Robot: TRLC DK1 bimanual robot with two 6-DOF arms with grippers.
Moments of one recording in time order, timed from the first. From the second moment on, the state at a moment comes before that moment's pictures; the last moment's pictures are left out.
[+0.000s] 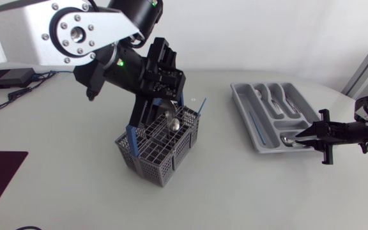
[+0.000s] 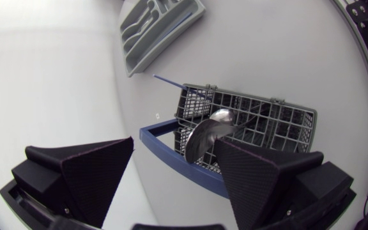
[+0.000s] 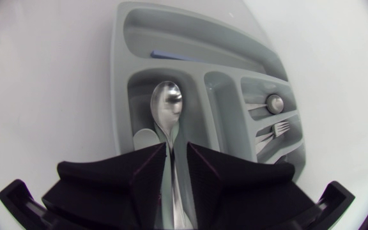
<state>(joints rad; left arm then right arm) -0.67 1.61 1.42 -0.66 -0.10 1.38 -0.53 2.02 1.13 -0.39 -0.65 -1.96</state>
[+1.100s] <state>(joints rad) -0.68 1.69 1.50 -0.79 -0.10 1.44 -0.52 1.53 0.63 -0.38 -0.83 -1.91</state>
